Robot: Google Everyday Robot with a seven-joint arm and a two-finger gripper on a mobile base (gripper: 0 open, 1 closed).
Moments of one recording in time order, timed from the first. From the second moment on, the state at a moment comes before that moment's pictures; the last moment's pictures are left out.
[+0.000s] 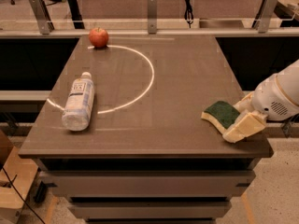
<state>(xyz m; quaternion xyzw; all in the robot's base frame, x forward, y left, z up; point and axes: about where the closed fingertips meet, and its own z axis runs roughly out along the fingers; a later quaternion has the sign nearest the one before) 0.479 -0.226 0.832 -0.50 0.83 0.12 0.21</state>
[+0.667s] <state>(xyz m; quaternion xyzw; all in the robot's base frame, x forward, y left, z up) 0.503 -0.203 0.879 -0.52 0.80 0.13 0.26</state>
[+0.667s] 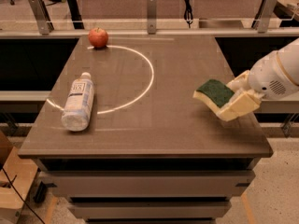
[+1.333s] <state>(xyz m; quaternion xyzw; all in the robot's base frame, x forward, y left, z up) 0.521 -0.165 0.935 -0.56 0.75 0.13 0.33</state>
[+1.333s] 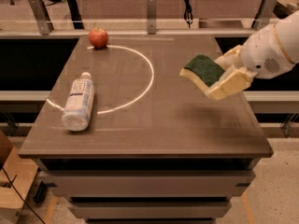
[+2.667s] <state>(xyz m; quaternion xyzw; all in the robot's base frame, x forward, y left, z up) 0.517 0.007 0.905 -0.63 0.66 0.22 0.34</state>
